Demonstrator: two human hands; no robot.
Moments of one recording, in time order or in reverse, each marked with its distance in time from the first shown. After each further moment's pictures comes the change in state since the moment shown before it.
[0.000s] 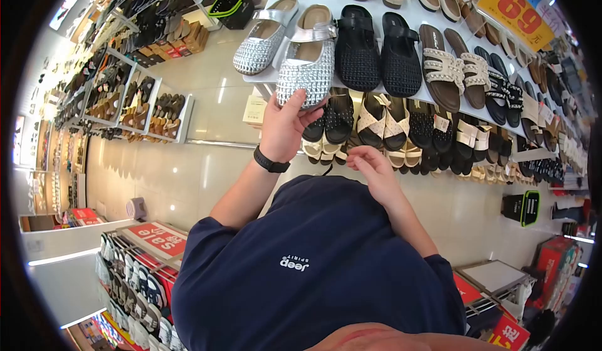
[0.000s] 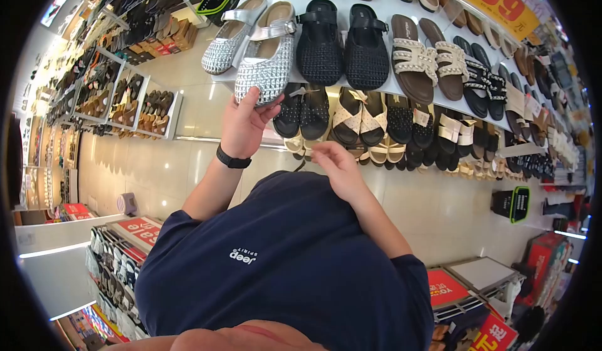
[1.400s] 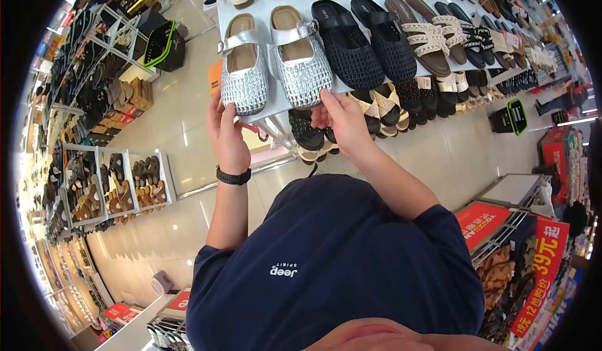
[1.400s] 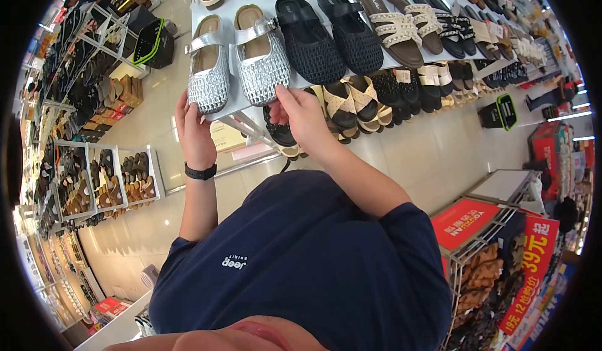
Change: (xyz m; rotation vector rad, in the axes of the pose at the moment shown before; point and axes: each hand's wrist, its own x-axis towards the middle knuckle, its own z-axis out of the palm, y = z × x) left_hand 0.085 0.066 -0.124 0.269 0.091 0.183; right_hand 0.141 -0.038 0.114 0.248 0.430 -0.104
